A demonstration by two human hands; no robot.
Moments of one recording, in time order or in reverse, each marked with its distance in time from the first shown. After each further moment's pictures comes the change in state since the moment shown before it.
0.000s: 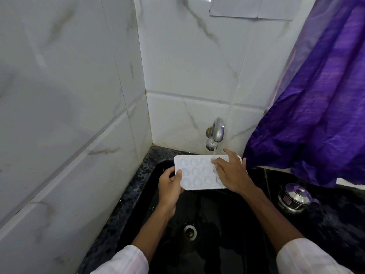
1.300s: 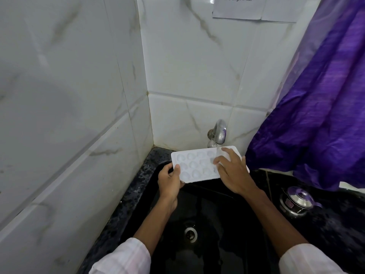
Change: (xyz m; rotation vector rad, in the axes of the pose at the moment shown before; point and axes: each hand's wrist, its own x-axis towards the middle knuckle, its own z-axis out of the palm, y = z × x) left_hand 0.017 0.012 0.009 -0.087 0.116 -0.023; right_hand 0.006 0.005 0.001 0.046 0.131 -0.156
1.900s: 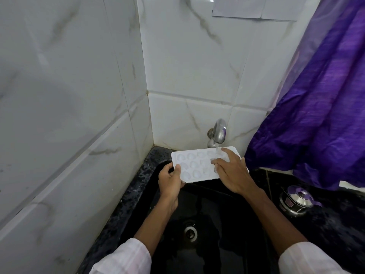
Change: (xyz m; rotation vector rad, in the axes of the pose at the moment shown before) left_hand -0.004 0.001 0.002 0.013 0.013 0.002; right_hand -0.003 -0.001 0.000 -0.005 -0.059 0.039
